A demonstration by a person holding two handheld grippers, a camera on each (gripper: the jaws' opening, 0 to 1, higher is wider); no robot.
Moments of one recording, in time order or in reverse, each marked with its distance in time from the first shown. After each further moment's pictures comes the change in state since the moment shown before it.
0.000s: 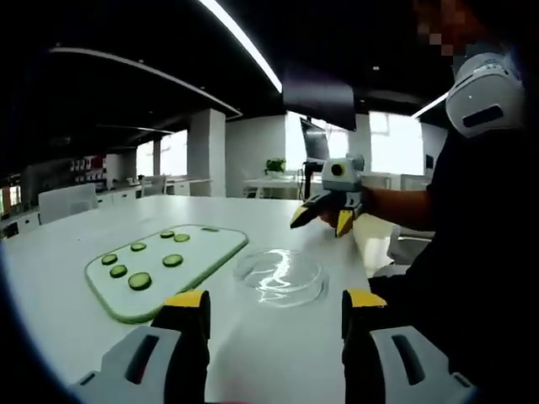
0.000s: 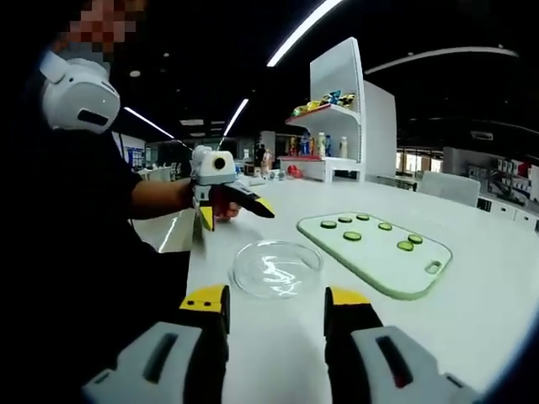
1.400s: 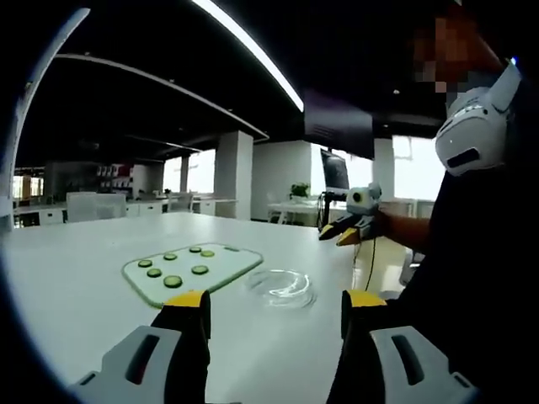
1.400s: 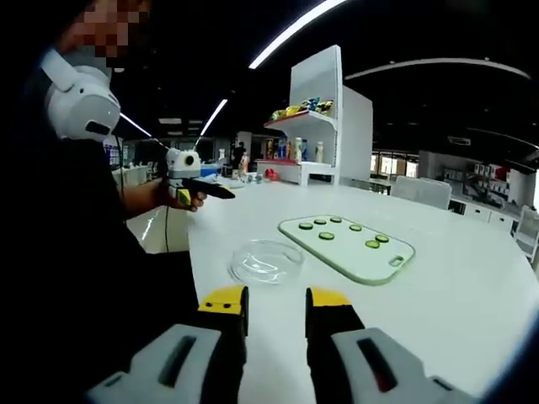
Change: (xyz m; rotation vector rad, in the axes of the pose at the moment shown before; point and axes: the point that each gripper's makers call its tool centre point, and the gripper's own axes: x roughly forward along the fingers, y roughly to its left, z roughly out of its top) left arm -0.067 -0.011 0.025 -0.057 -0.143 0.122; right arm -0.052 0.005 0.013 -0.002 -0.015 -0.138
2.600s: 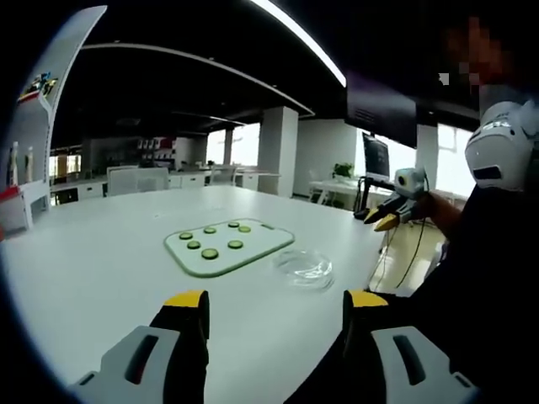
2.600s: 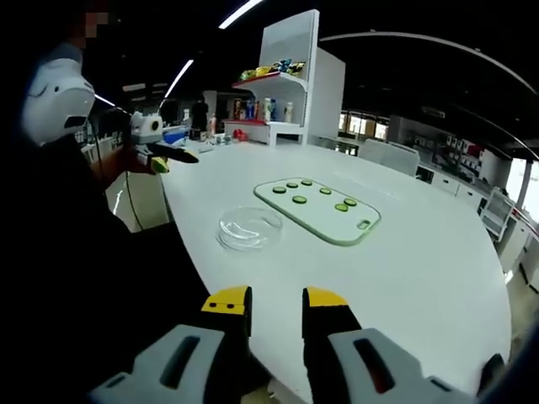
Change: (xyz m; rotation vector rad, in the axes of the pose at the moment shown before) left arm -0.042 0.006 0.005 -0.078 0.133 0.247; right arm -0.049 -0.001 -0.005 0.021 0.251 -0.188
